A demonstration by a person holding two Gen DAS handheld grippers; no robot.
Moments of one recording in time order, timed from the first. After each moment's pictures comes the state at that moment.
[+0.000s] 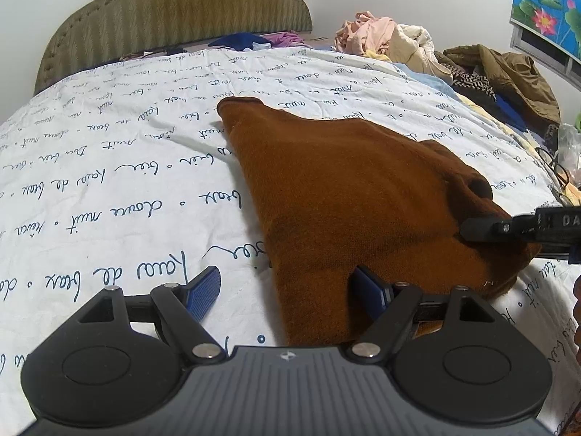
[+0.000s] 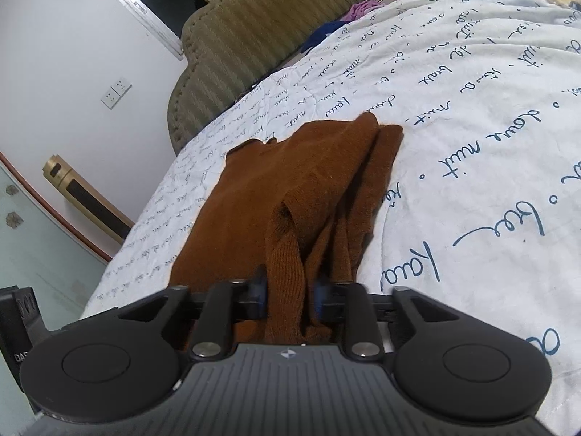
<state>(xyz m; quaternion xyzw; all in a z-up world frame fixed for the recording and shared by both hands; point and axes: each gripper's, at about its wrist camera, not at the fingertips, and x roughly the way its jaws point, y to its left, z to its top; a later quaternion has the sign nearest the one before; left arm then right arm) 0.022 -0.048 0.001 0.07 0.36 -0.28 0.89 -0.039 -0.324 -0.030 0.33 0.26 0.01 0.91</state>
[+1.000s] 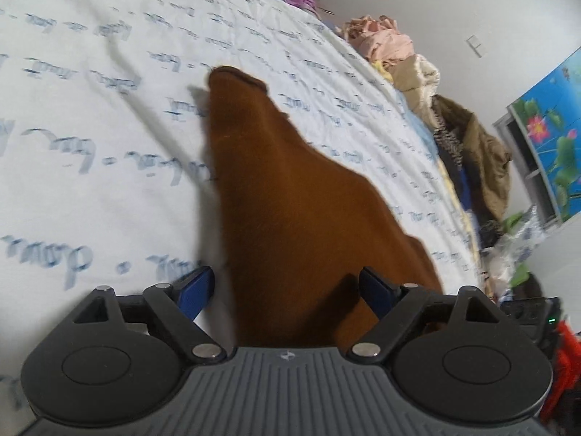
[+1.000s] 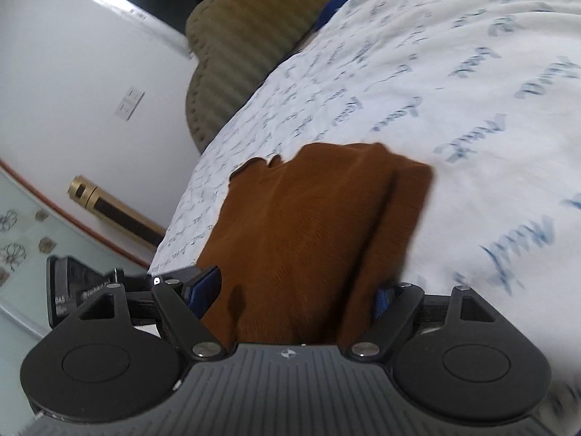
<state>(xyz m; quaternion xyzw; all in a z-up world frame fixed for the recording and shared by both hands) 0.177 -0.055 -0.022 -0.17 0.50 -0.36 0.77 0.047 -0.378 -0.047 0.39 0.27 0.09 0.87</state>
